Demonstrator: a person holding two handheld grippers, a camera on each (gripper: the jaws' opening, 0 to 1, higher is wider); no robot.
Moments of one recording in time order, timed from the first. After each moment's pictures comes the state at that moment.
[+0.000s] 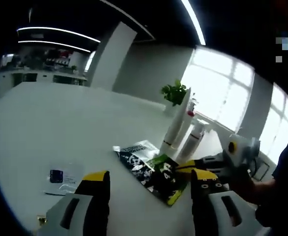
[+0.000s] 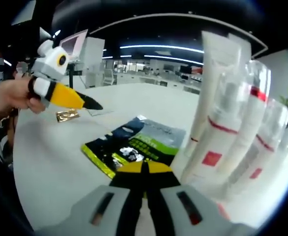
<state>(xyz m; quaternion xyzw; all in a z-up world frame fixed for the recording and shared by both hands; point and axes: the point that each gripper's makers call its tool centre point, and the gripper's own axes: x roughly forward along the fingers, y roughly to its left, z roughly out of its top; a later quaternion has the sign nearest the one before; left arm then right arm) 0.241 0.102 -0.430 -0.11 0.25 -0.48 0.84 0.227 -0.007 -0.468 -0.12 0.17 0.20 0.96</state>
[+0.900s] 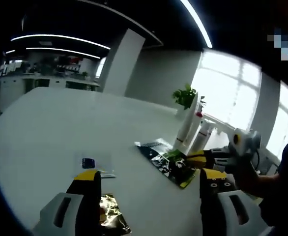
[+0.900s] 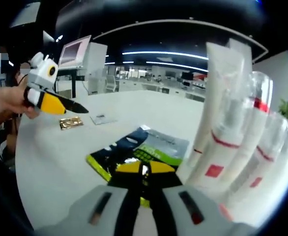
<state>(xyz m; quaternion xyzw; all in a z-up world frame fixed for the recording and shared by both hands) 0.240 0.148 -0.435 -0.11 0.23 -0.43 0.87 0.229 0.005 -0.454 -0.12 0.14 0.22 0.96</state>
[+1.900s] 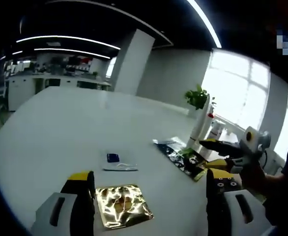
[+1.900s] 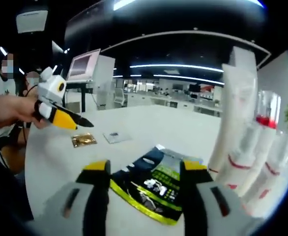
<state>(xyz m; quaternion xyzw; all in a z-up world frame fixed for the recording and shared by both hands) 0.251 0.191 -0.442 -0.10 0.24 -0.39 0.88 0.227 0.040 -0.425 -0.10 0.08 0.26 0.96</state>
